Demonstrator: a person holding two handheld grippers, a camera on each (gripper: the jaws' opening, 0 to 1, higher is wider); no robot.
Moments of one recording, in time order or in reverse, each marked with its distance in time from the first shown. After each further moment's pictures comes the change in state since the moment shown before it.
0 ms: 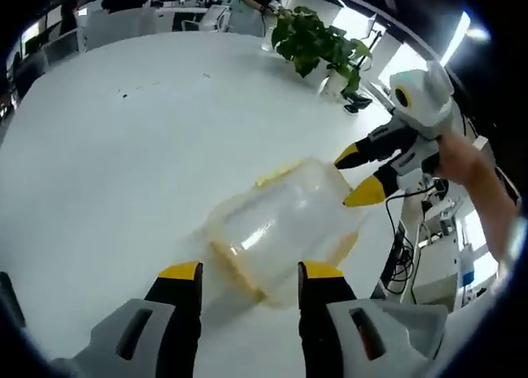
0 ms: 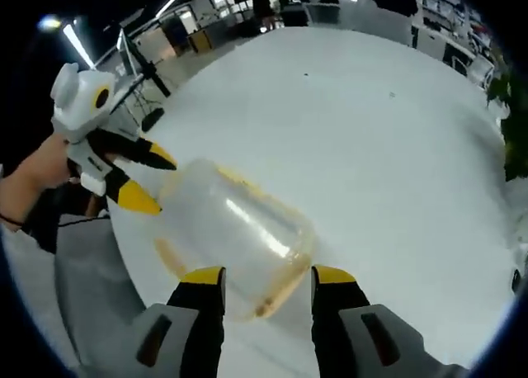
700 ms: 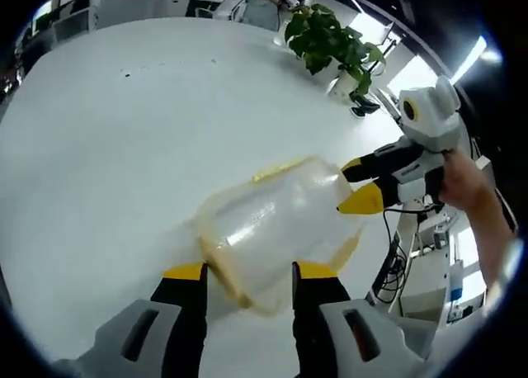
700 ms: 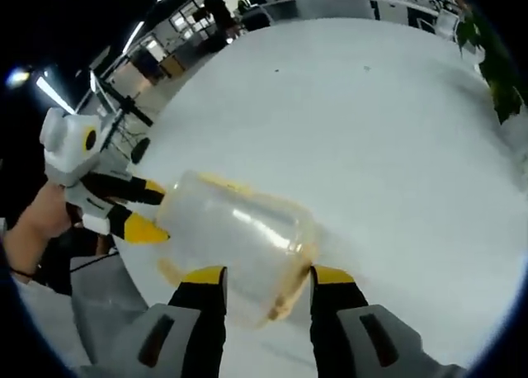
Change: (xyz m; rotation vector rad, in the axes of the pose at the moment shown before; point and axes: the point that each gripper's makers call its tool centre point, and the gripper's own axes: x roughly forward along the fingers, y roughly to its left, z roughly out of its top) left arm 0.012 -0.007 -0.004 -0.060 0.053 -0.005; right arm 0.007 0.001 -0.005 0.169 -0.011 0.016
